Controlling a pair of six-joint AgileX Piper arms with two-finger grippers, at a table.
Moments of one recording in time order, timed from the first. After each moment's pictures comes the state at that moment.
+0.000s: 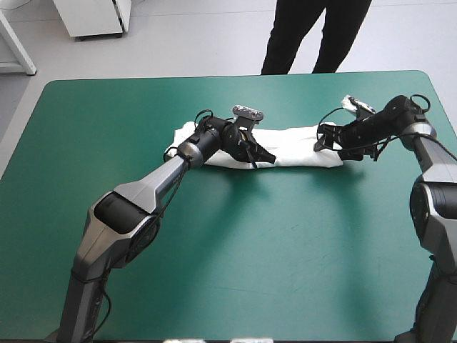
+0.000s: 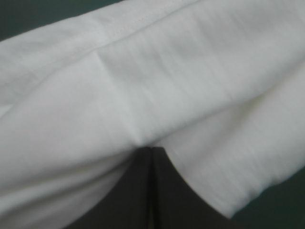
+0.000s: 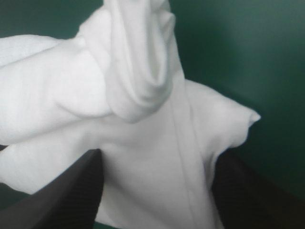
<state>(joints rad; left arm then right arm) -0.58 2.26 -1.96 -0.14 0.76 0.00 -0.08 2.09 -1.66 0.63 1.02 -0.22</state>
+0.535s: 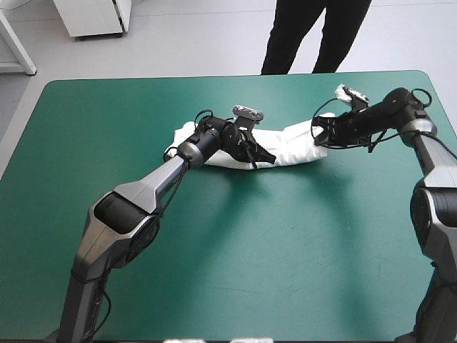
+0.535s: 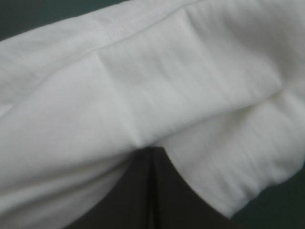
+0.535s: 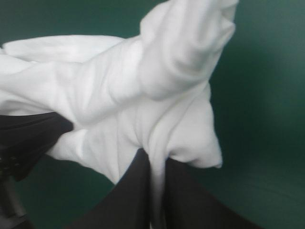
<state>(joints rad) -0.58 2.26 -1.96 -0.14 0.77 0.00 -0.05 2.02 -1.69 0.70 1.04 -0.30</state>
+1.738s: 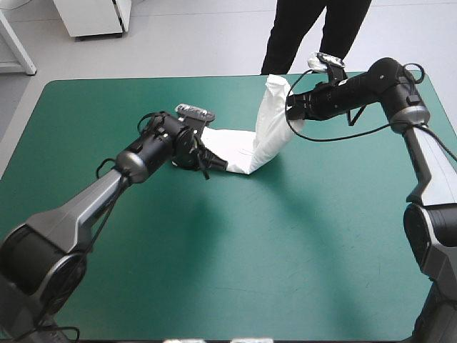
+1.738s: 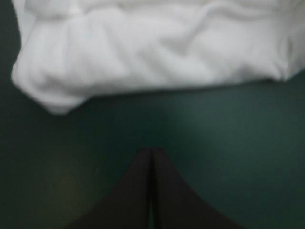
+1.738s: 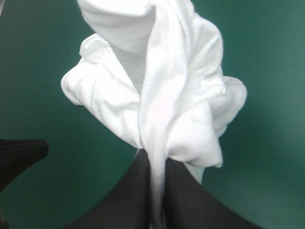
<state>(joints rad) -0.54 1.76 -1.52 0.16 0.96 -0.26 0.10 1.92 -1.89 0.71 1.13 -0.29</state>
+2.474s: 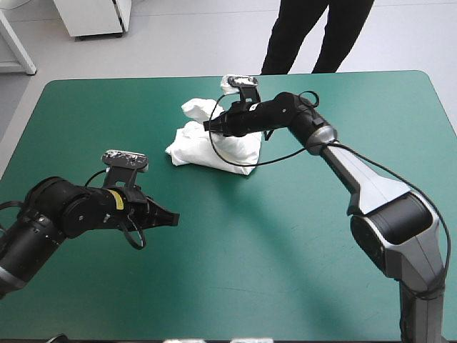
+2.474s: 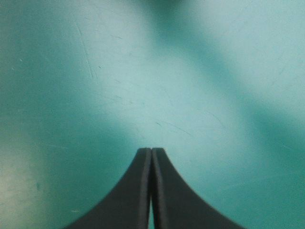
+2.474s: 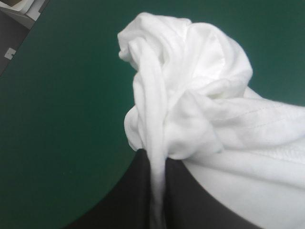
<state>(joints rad) -0.54 1.10 -1.10 -0.02 1.08 -0.28 0.49 2.06 -1.89 0.70 0.68 -0.29</state>
